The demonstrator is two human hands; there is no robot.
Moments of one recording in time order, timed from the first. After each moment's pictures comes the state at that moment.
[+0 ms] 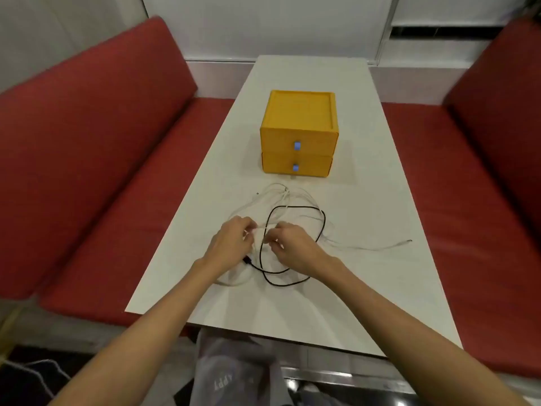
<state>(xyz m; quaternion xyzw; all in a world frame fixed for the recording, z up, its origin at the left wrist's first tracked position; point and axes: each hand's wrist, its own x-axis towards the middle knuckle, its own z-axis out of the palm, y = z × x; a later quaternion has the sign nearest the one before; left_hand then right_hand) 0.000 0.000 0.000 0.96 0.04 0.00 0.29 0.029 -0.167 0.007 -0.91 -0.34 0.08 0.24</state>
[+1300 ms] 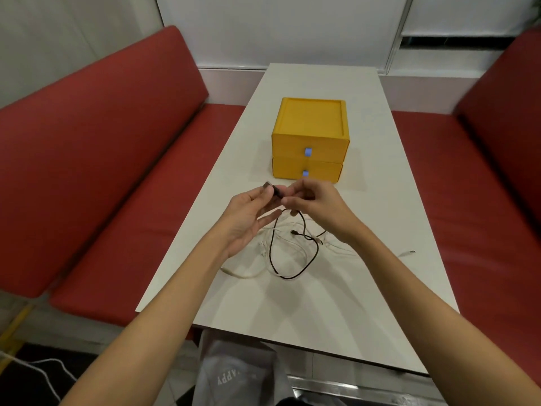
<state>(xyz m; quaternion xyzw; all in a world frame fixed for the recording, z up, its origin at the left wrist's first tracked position) 0.003 -0.021 0.086 0.57 0.07 -0.07 0.82 0.055 -0.182 0.091 -0.78 -0.22 0.11 0.58</state>
